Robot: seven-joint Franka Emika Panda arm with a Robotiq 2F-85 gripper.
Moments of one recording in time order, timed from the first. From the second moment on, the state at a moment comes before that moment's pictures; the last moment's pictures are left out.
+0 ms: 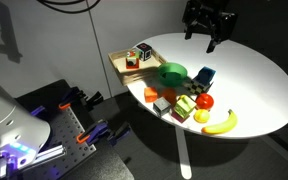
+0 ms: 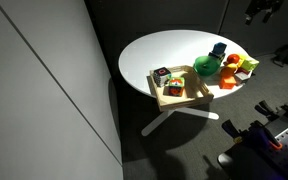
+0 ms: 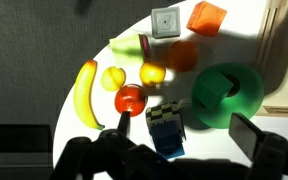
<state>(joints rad) -0.18 0.14 -0.22 -2.05 0.07 2.17 -0.18</state>
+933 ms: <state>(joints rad) -0.18 0.50 -0.17 -1.73 0.06 2.18 -0.17</state>
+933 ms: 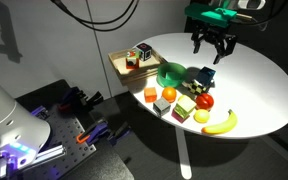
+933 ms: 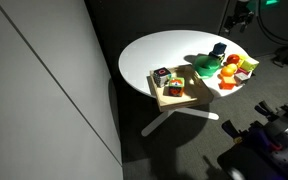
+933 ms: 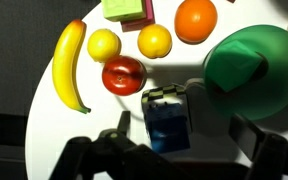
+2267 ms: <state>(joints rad) -0.18 0.80 -0.15 -1.46 0.00 2.18 -0.16</state>
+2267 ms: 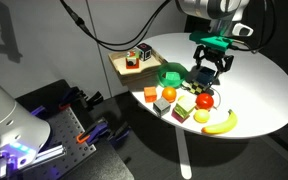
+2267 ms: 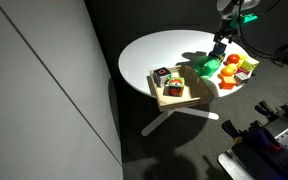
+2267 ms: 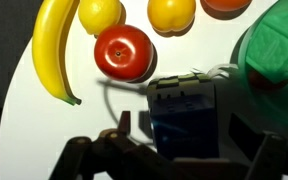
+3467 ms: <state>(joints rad) -0.16 0.78 -0.15 -1.40 -0.01 2.06 -0.12</state>
